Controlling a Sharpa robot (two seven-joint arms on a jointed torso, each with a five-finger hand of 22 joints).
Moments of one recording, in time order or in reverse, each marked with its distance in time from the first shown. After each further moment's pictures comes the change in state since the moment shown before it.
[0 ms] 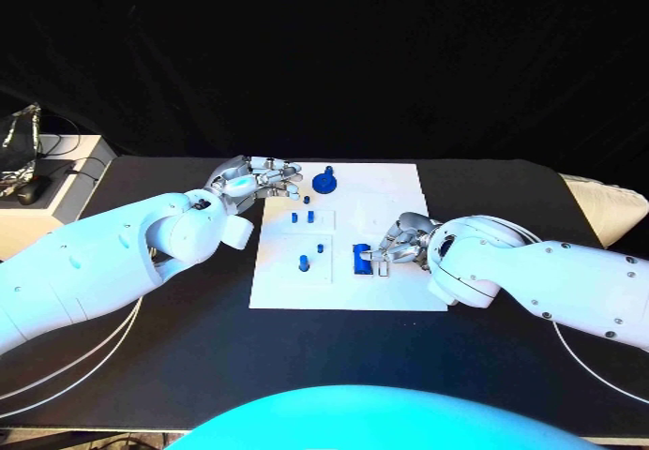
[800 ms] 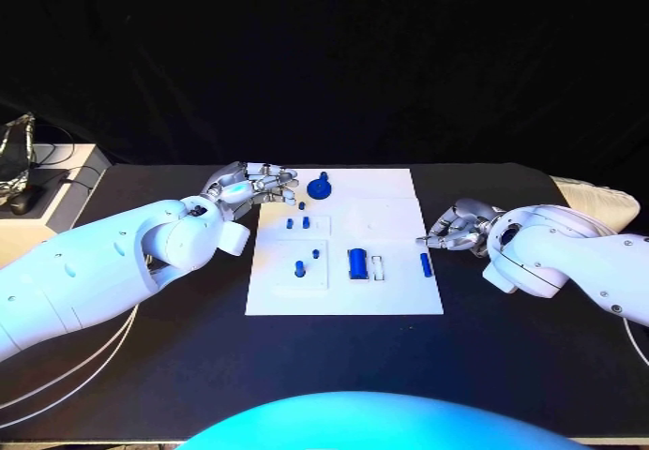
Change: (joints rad) left arm 0.000 0.000 0.000 -0.001 0.000 0.000 0.001; left_hand 0.000 0.000 0.000 0.000 0.000 0.000 0.000 0.000 -0.001 0.000 0.000 0.000 0.000 0.000 0.000 0.000 0.002 0.000 0.000 0.000 -0.004 0.000; right arm 0.037 -0.201 0.016 -0.018 -0.018 0.032 0.087; right_hand 0.087 -0.001 0.035 -0.001 -0.011 -0.030 0.025 -0.077 -0.057 0.000 0.018 0.012 0.001 0.002 0.016 0.004 0.000 0.000 0.000 0.015 0.015 0.000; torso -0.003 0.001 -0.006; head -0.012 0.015
